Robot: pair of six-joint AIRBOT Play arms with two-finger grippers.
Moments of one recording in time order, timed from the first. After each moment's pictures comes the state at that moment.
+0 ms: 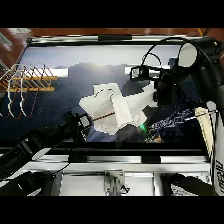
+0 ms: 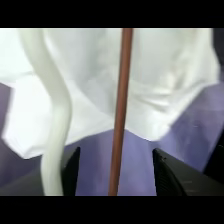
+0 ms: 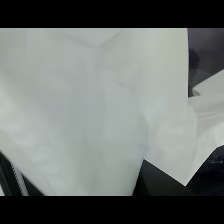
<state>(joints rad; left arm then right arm) -0.76 -0.77 0.63 1.68 -0.60 -1.14 0.32 -1.35 1.69 -1.55 1.70 0.42</state>
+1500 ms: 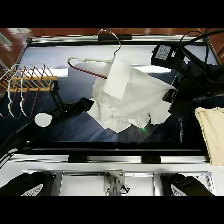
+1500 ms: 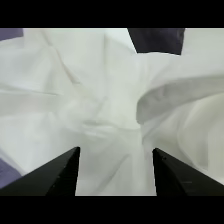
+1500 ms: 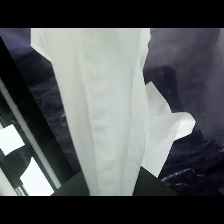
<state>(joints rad) -0.44 -1.07 0.71 0.66 -0.29 -1.46 0.32 -1.07 1.69 -1.42 1.73 0.75</state>
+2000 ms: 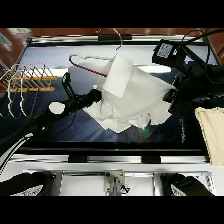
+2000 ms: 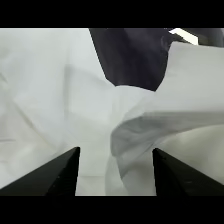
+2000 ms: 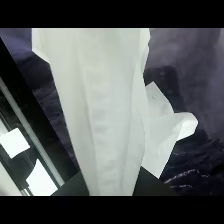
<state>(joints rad) -0.49 -1.29 0.90 0.46 -0.22 -1.33 0.32 -1.07 1.69 -1.42 1.73 0.78</state>
